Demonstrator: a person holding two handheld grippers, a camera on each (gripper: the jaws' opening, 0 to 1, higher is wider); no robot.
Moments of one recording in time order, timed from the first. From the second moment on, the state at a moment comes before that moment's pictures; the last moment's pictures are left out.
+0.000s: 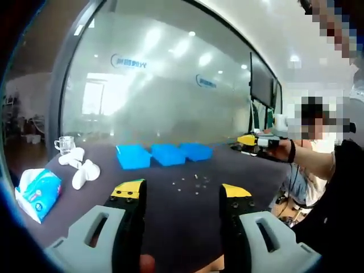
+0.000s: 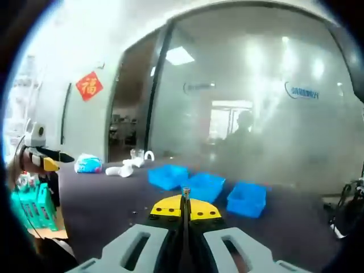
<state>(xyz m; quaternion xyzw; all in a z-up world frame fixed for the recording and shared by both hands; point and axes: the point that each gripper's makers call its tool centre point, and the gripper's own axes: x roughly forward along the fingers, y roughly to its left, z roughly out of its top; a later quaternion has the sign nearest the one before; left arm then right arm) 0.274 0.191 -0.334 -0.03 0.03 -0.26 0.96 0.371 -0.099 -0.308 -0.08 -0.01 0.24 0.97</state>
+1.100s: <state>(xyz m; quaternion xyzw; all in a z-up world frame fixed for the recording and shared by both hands) 0.275 0.194 -0.338 -0.02 0.04 -0.26 0.97 0.484 -0.152 -0.291 -0.06 -0.03 0.16 0.98</state>
